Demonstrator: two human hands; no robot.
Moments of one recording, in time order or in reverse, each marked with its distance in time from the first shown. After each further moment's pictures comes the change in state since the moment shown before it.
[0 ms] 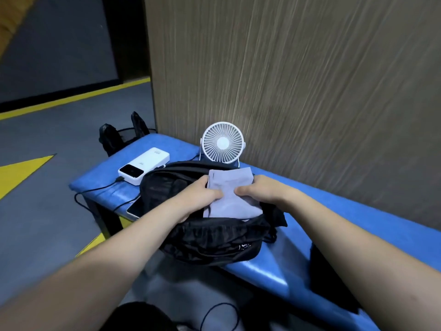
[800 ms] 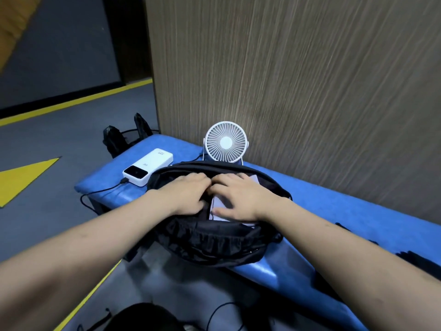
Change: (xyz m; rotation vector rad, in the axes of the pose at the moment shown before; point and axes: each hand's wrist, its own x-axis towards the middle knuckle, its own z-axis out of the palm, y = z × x) left_hand 0.004 -0.006 -0.041 1.152 -0.044 0.376; right_hand 0.015 -0.008 0.042 -0.834 0.114 -0.750
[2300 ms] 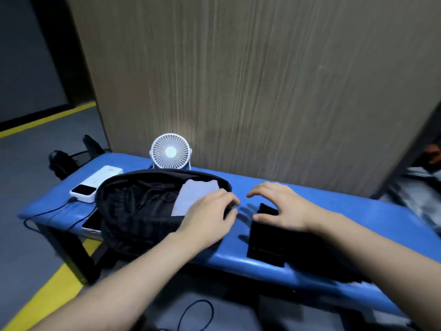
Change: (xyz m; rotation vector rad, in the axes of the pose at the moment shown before) left_hand -0.032 0.201 -0.003 -0.392 0.404 0.228; right_hand -0.239 0.049 -0.053 0.241 0.107 0.355
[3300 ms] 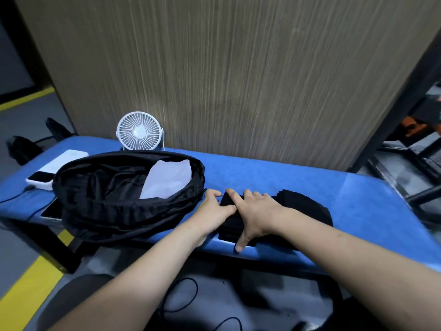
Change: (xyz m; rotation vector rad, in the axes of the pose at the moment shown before) left_hand 0.013 0.033 0.082 -0.753 -0.240 -0.706; right_hand -0.017 -0.013 0.050 -0.330 -0.393 0.307
